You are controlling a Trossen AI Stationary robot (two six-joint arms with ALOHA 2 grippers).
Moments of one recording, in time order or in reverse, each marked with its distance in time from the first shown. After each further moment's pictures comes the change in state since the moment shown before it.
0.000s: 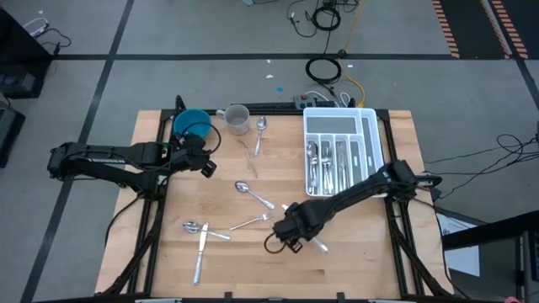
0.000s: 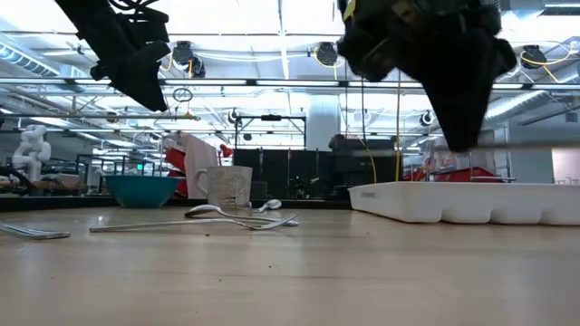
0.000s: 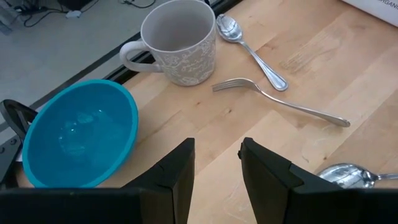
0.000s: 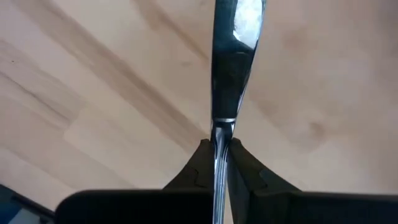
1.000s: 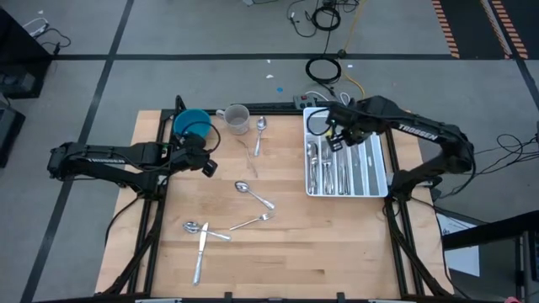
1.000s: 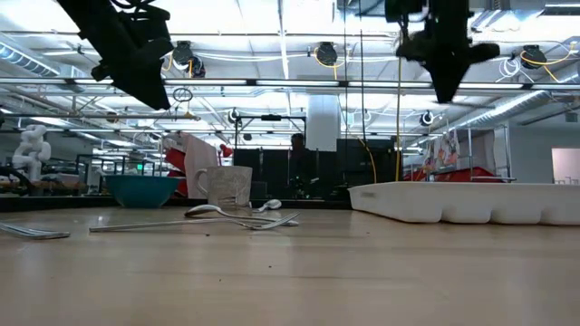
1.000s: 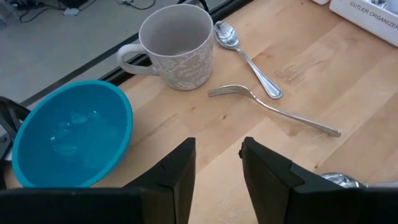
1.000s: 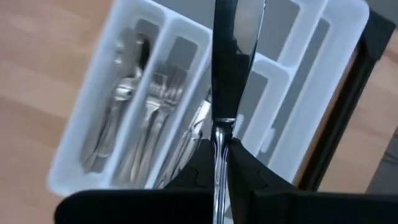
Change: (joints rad) left arm 0.000 0.000 0.000 0.029 0.000 -0.031; right arm -0.766 -0.609 -0.232 -0.246 0.326 -0.399
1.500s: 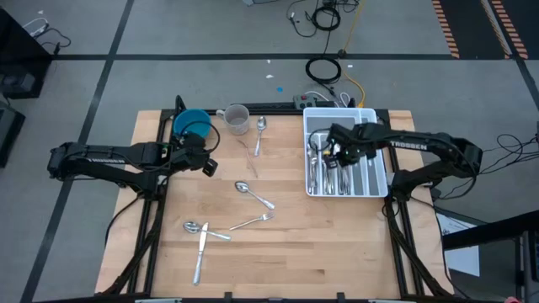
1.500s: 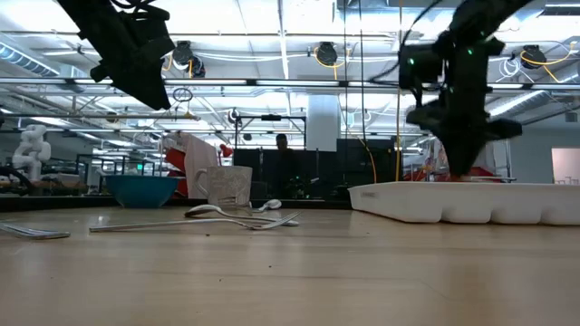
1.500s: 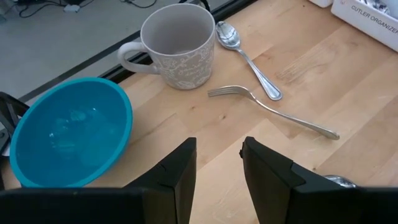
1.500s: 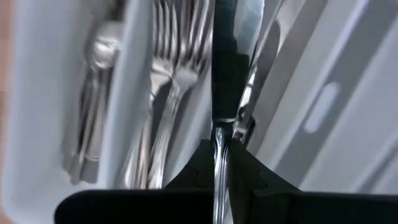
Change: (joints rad) left arm 0.000 0.000 0.000 0.000 0.000 -0.028; right arm -0.050 -0.082 -0.580 0.547 -0.238 0.055
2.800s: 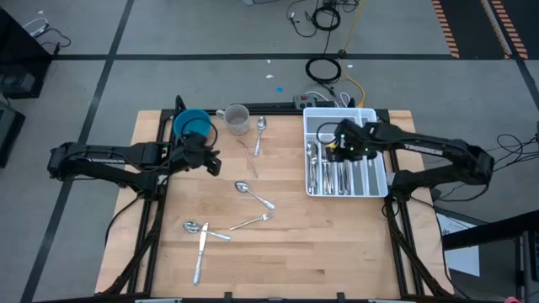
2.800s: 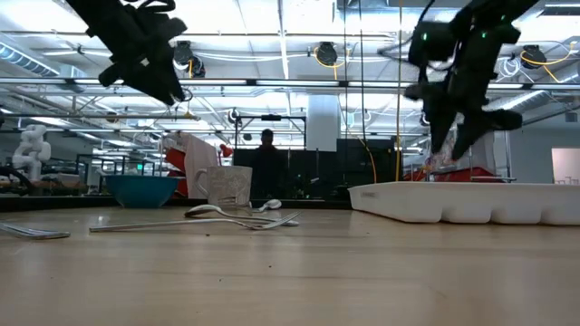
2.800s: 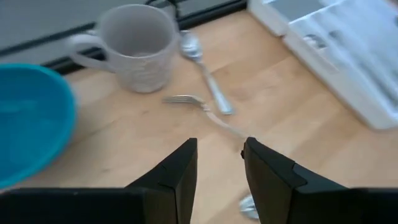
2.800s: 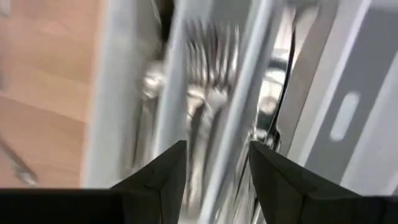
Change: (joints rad) left arm 0.001 0.001 0.000 0.137 0.105 -0.103; right arm -0.016 -0.155 0.002 0.055 0.002 0.089
